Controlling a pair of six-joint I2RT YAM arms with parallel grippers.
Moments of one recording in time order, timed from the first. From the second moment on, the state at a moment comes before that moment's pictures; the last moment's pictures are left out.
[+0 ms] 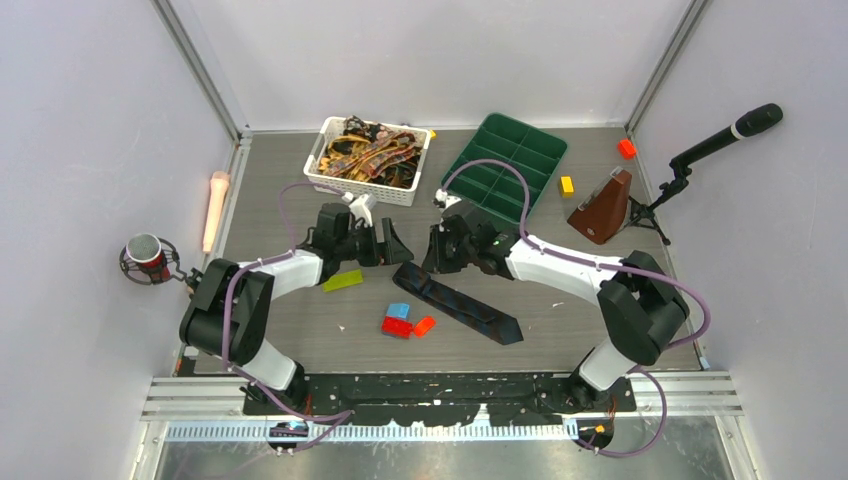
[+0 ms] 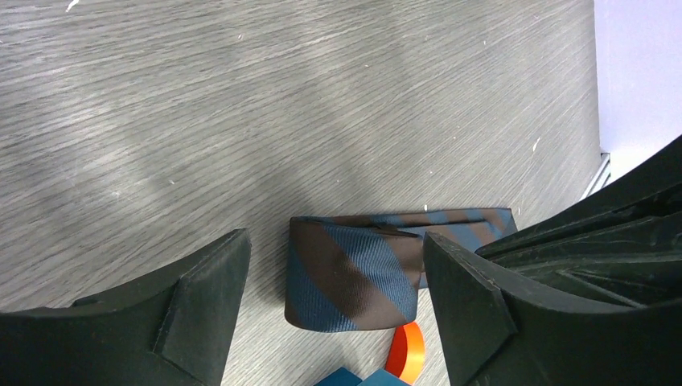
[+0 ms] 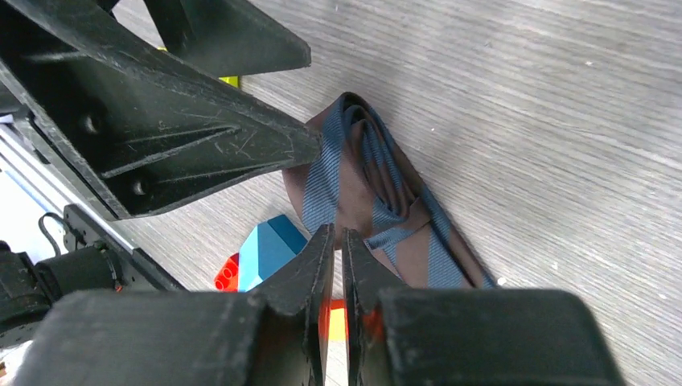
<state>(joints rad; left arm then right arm) -0.34 1.55 0.68 0.24 0.55 -0.50 0.78 1.59 1.01 -0.18 -0.11 0.60</state>
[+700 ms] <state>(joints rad) -0.35 1.59 0.67 0.23 0.55 -0.49 0.78 1.68 0.98 -0.15 -0.11 0.66</state>
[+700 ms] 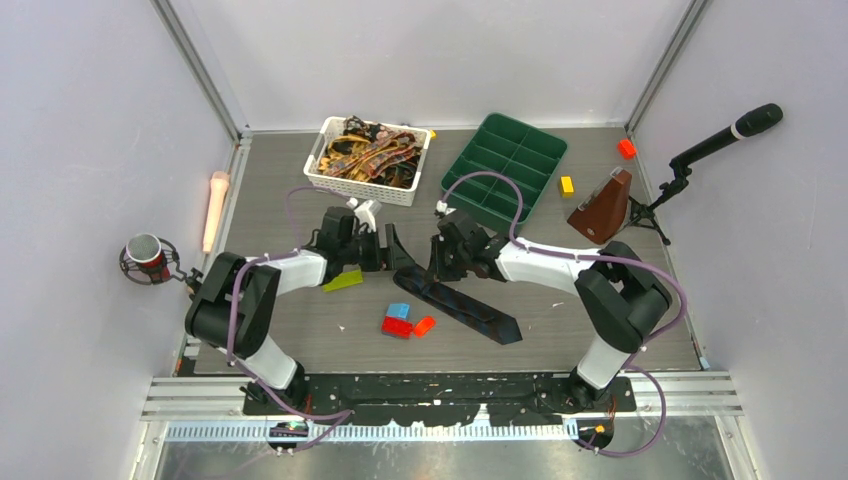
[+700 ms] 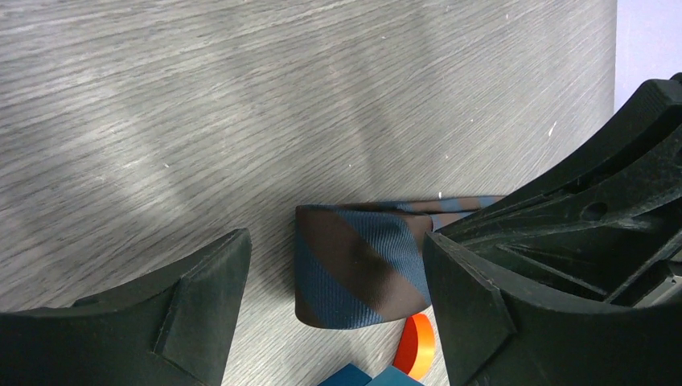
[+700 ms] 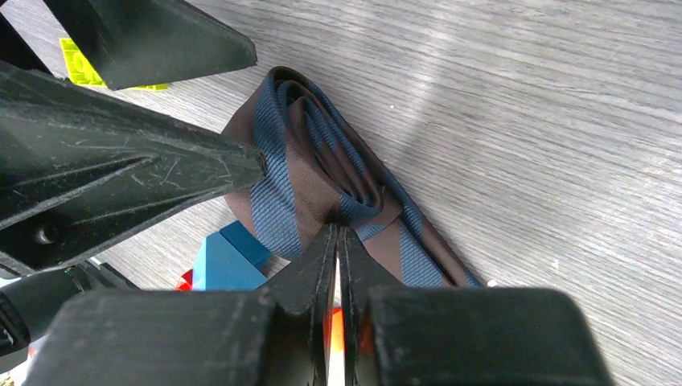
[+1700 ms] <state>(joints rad) -0.43 1.61 0.73 0.08 0.56 -0.47 0.78 1.69 0.96 -0.14 -0.10 0.68</state>
